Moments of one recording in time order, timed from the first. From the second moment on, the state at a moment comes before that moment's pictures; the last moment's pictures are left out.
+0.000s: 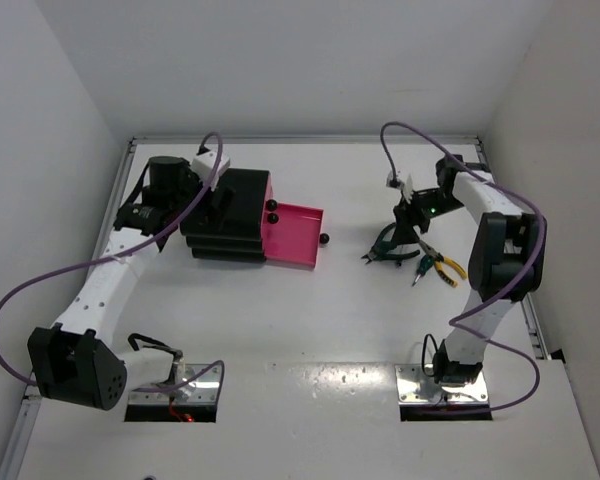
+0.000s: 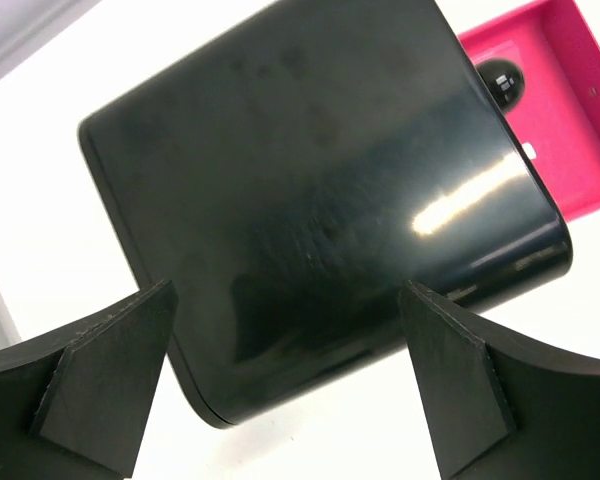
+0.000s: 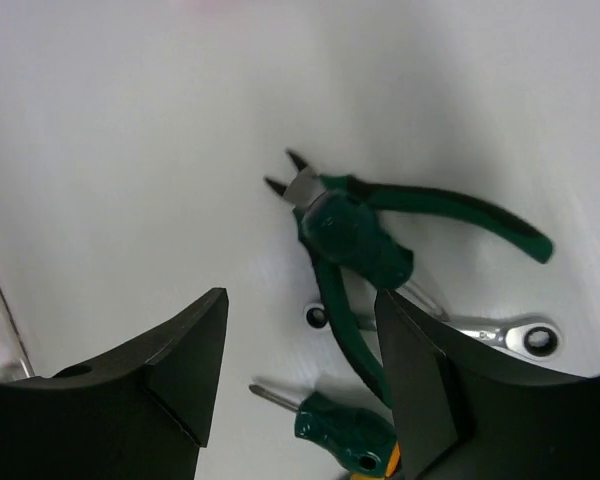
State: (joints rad) left arm -0.17 1.21 1.11 -0.47 0.17 0.35; right arm -0.08 1.88 1.40 -1.01 -0.79 -1.02
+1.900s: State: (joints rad) left arm -0.17 1.28 1.11 -0.45 0.13 0.32; right arm 0.12 1.93 1.25 -0.80 -0.55 -1.39
